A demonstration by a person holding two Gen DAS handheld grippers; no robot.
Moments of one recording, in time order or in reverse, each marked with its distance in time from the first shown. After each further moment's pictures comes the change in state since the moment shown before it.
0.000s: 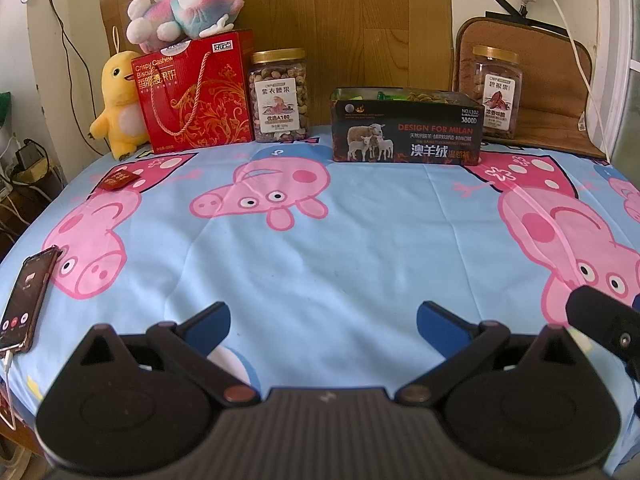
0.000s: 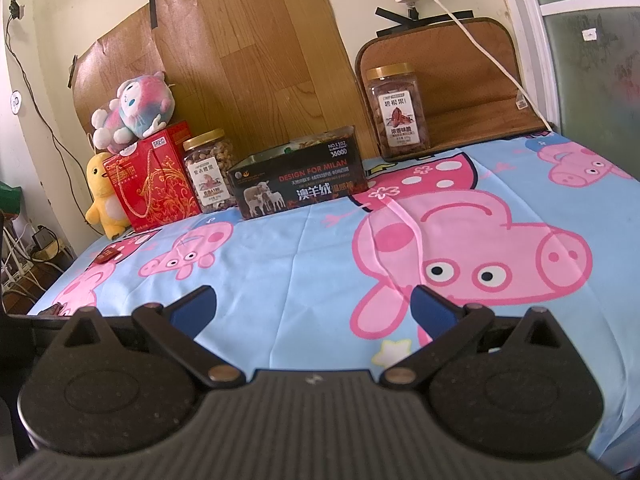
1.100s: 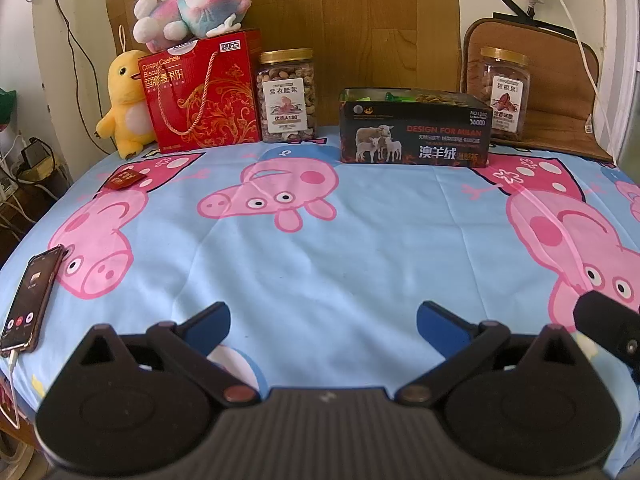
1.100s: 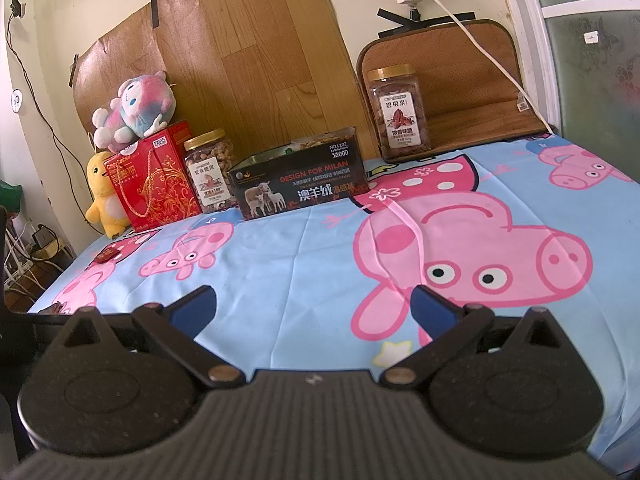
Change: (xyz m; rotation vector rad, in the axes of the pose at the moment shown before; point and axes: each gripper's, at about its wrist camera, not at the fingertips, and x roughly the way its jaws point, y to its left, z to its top) left arm 0.001 0.002 0.001 -0.011 0.003 0.017; right arm 0.000 0.002 0.000 -0.001 -0.001 -0.004
